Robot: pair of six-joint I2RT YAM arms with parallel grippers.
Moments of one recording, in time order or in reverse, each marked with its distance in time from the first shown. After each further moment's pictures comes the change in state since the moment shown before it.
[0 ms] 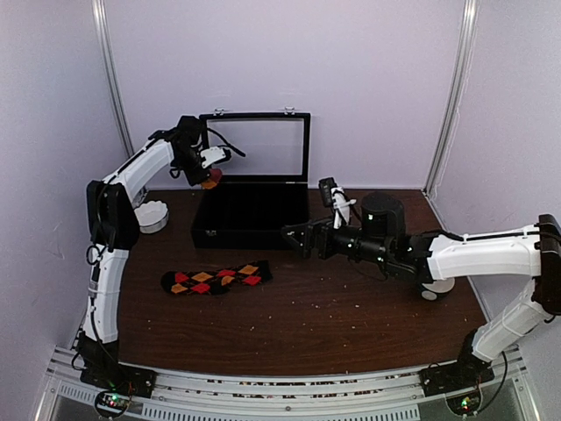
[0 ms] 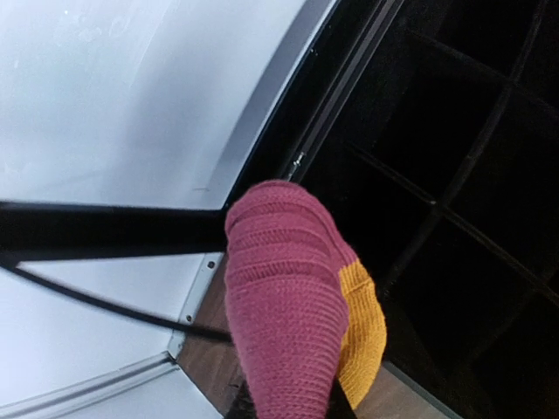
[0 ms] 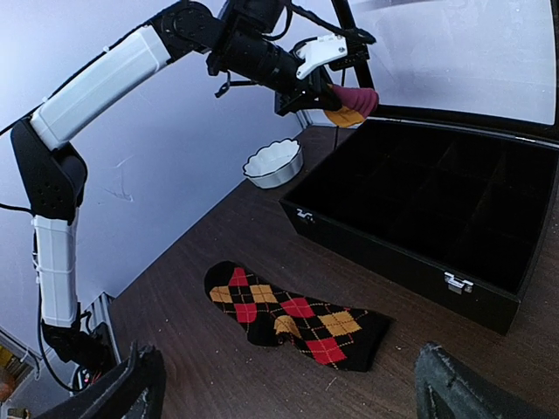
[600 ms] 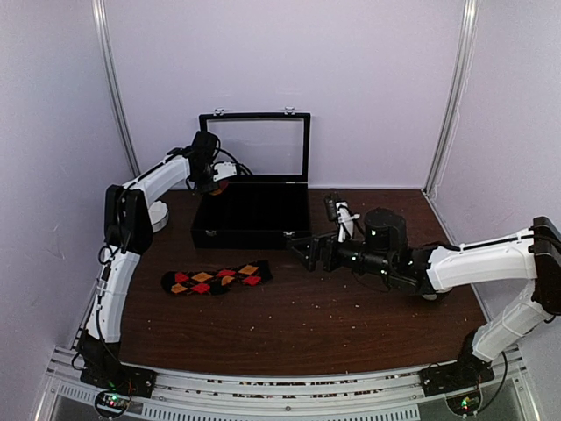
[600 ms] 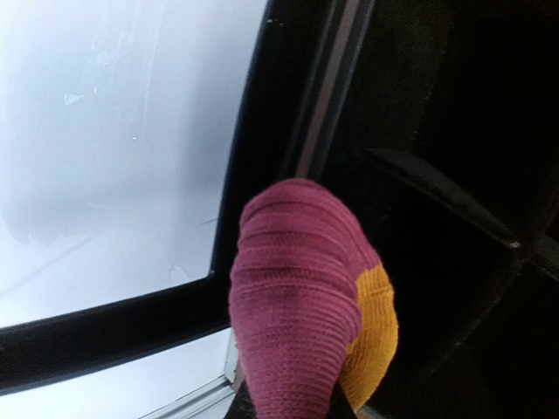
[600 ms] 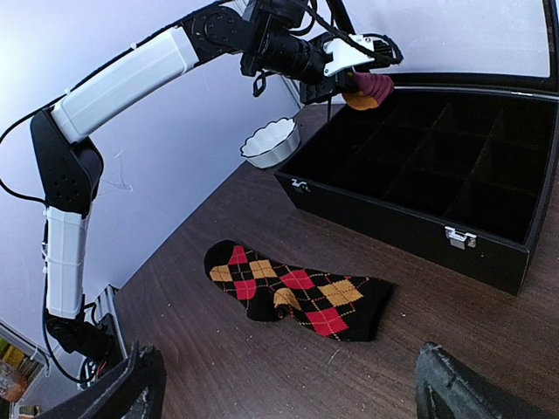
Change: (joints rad) left arm -0.042 0.141 0.000 0.209 -0.169 0.212; right arm -0.005 -0.001 -0.117 0.098 -0.022 0.066
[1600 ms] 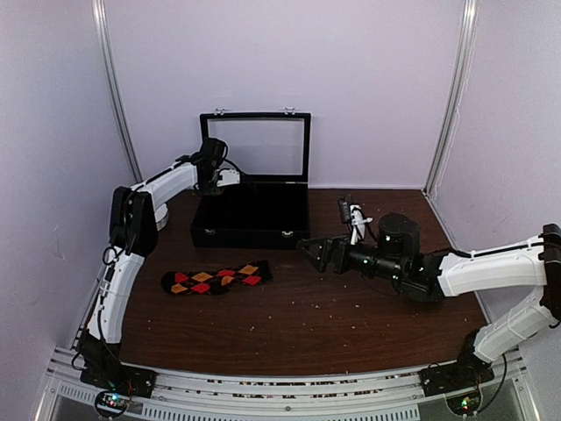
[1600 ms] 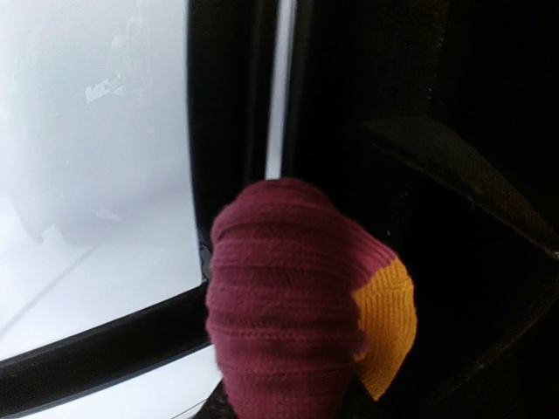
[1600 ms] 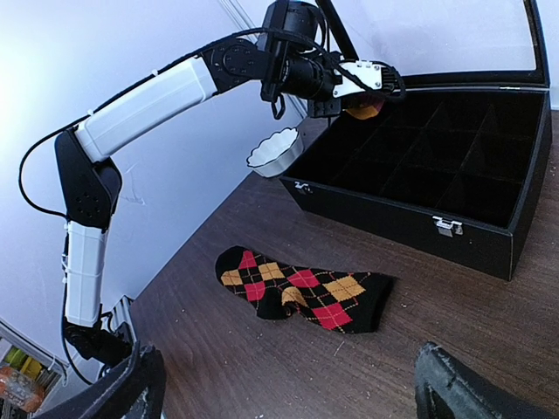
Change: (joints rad) left arm -0.036 0.034 -0.034 0.115 -0.154 0.166; right arm -0.018 -0.080 -0.096 0.055 -0.009 0.059
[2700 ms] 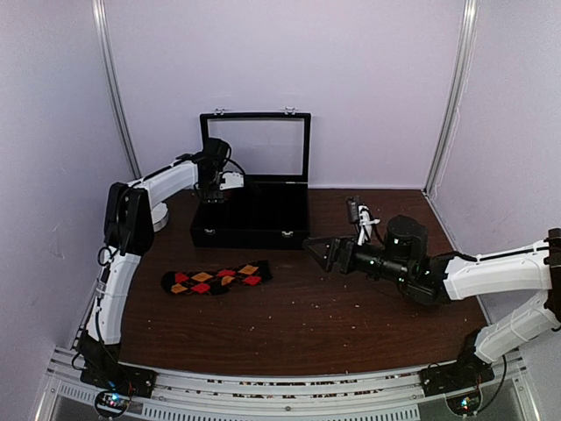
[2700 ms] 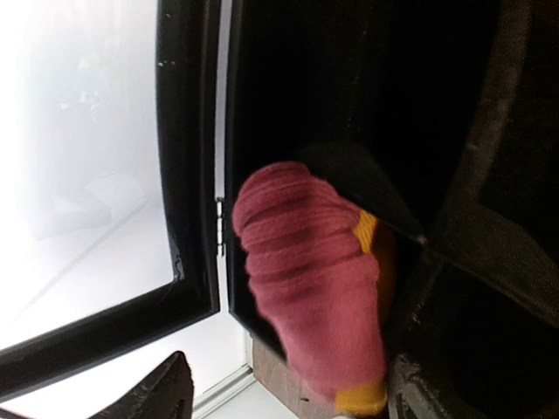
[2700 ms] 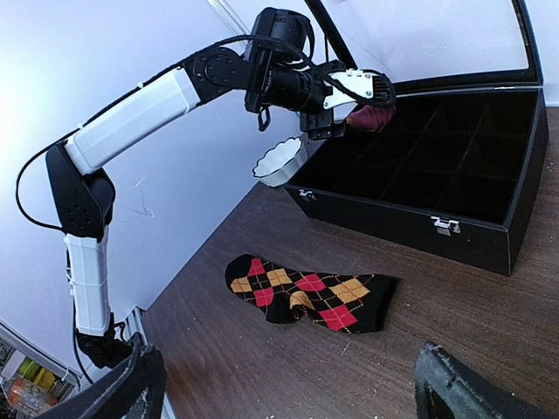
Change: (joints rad) left arm -0.032 -0.095 -0.118 -0.051 0.035 -0.054; right arm -0.009 -0.046 -0.049 0.037 -0.001 0.045
